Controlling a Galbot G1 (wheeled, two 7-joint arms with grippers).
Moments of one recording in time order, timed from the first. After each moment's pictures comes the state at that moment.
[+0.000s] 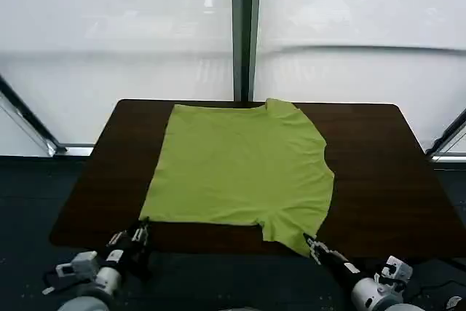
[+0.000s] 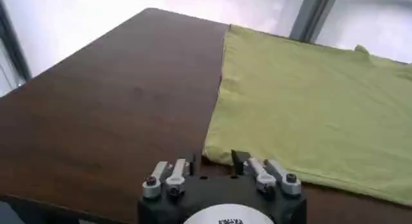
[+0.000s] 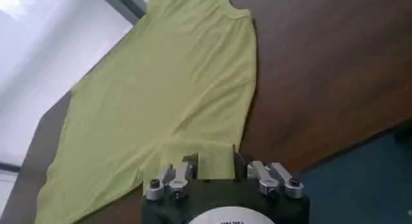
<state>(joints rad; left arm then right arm) 1.88 -1.14 -0.58 -2.22 -0.67 0.33 -0.31 -2.01 1.31 0.73 2.45 1.14 -0.63 0.35</state>
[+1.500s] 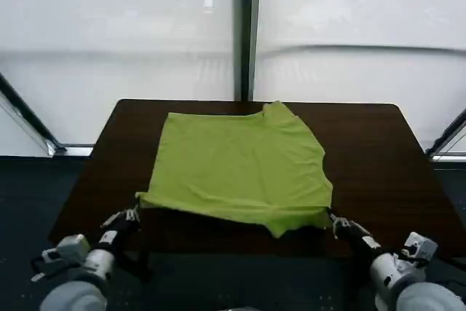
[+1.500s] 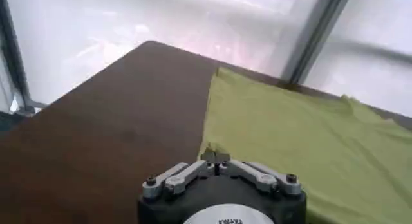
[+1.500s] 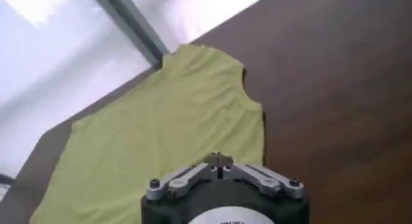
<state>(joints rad) 1.67 -1.13 -0.61 -2.29 -0.78 0.37 -0.38 -1.53 1.20 0.70 2.22 1.06 -0.59 0.33</state>
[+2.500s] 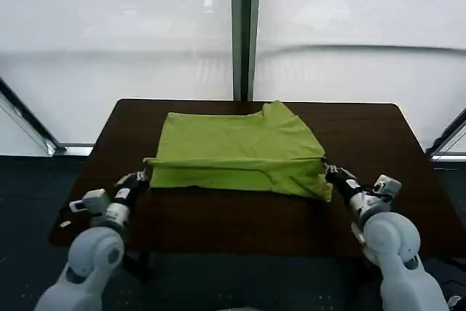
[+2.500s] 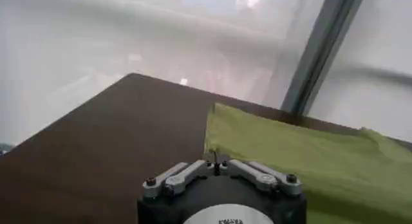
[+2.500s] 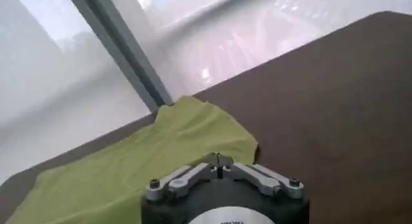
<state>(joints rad) 1.40 -1.12 -0.51 -1.99 -0.73 0.35 -0.32 -1.32 1.20 0.56 2.00 0.81 -0.52 0.16</state>
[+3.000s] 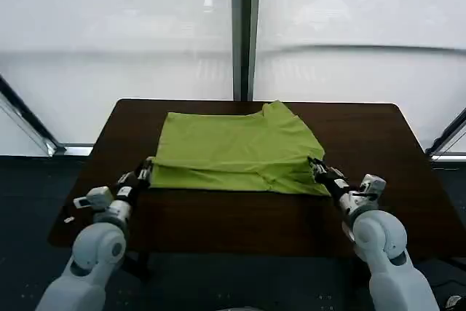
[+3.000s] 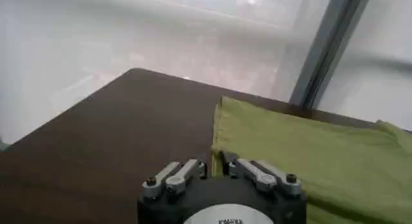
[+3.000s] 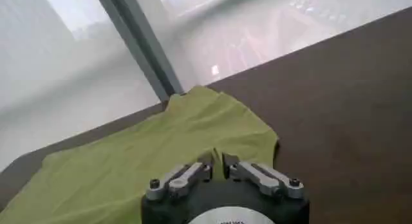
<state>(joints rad) 1.41 -1.13 -0.51 -1.98 -0.69 0.34 -0.30 -1.47 1.10 0.63 2.12 0.62 -0.60 0.10</state>
